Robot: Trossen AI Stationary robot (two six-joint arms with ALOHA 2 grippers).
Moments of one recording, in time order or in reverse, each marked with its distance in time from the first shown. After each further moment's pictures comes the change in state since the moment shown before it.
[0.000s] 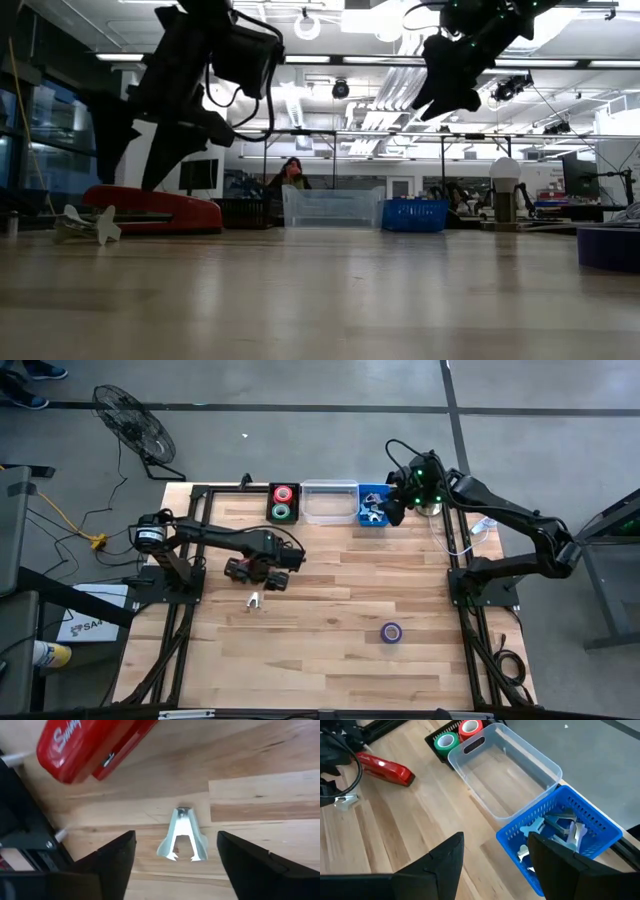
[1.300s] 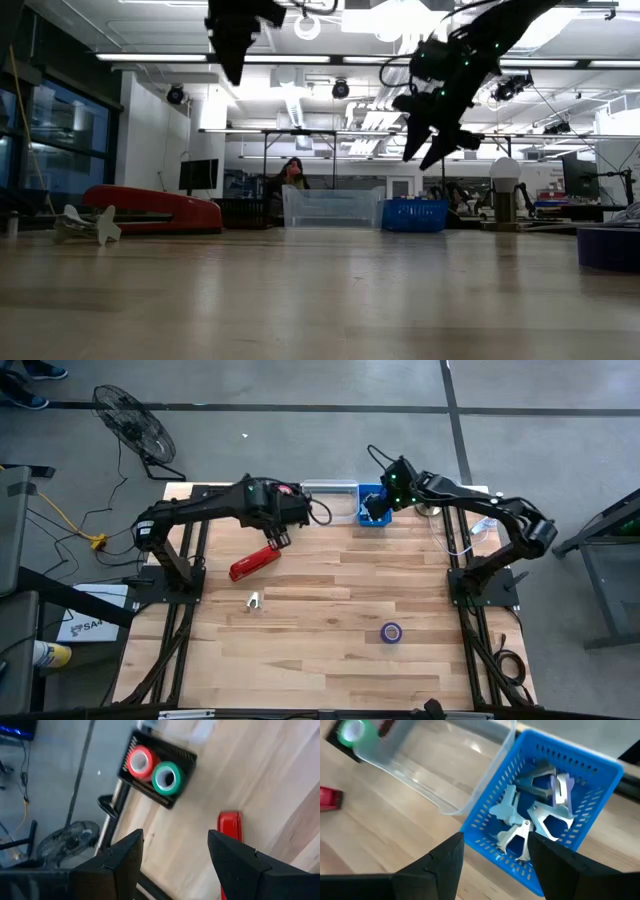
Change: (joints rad) left arm 0.103 -0.001 0.659 -0.311 -0.680 1.081; right arm -0.001 0.259 0.000 0.058 0.160 0.319
